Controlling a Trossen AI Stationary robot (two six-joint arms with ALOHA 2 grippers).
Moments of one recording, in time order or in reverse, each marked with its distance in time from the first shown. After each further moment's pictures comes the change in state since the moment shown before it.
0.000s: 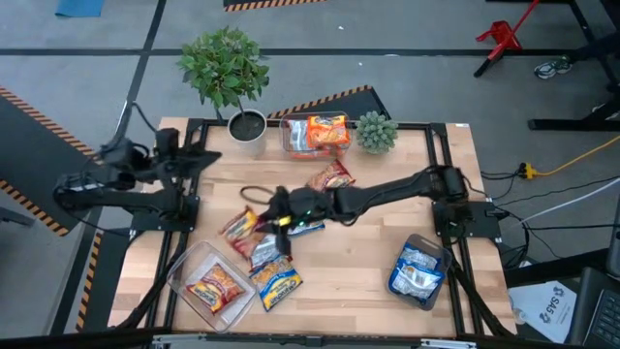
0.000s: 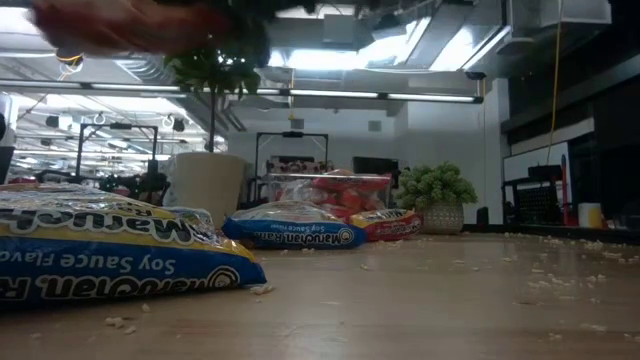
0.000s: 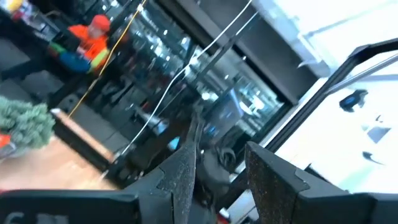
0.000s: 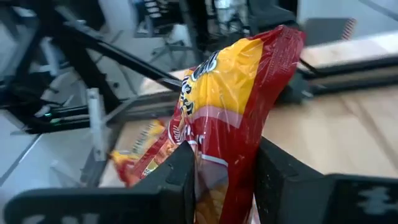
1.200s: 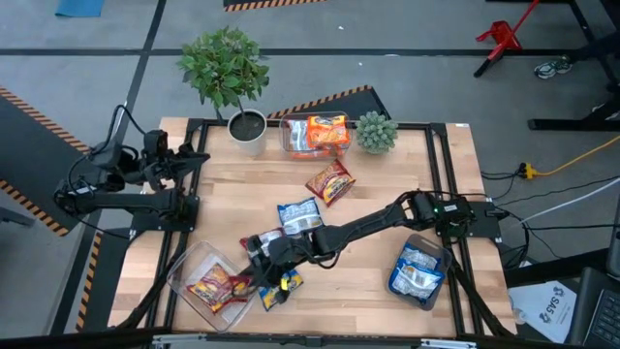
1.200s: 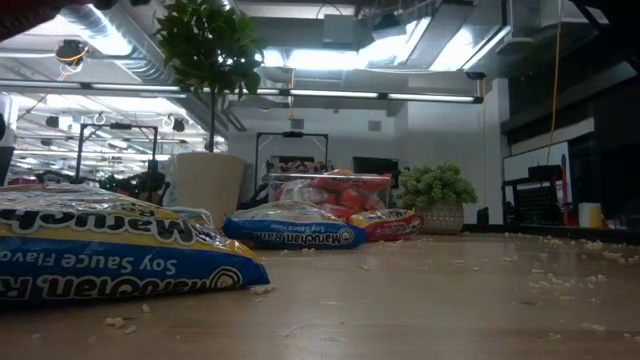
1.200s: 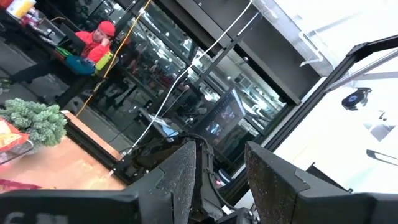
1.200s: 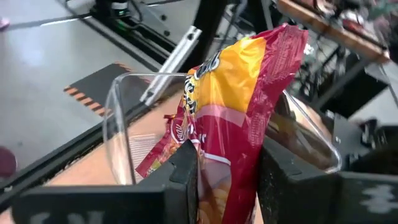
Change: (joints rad) left arm 0.000 -0.134 0.001 -0.141 -0.010 0.018; right arm 0.172 0.312 0.333 -0.046 -0.093 -0.646
